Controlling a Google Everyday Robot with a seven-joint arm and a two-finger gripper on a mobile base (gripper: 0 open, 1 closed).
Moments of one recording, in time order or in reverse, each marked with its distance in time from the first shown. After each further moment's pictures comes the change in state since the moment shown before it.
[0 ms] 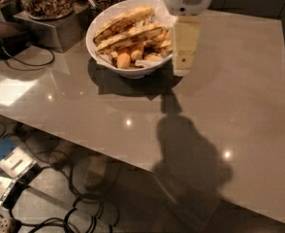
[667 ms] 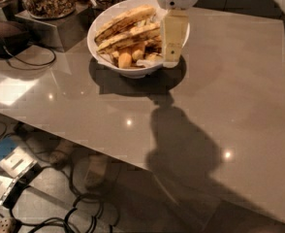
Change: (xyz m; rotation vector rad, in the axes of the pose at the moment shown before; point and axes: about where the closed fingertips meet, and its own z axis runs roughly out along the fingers) arm -0.020 -0.029 0.008 0.028 -0.049 -0.009
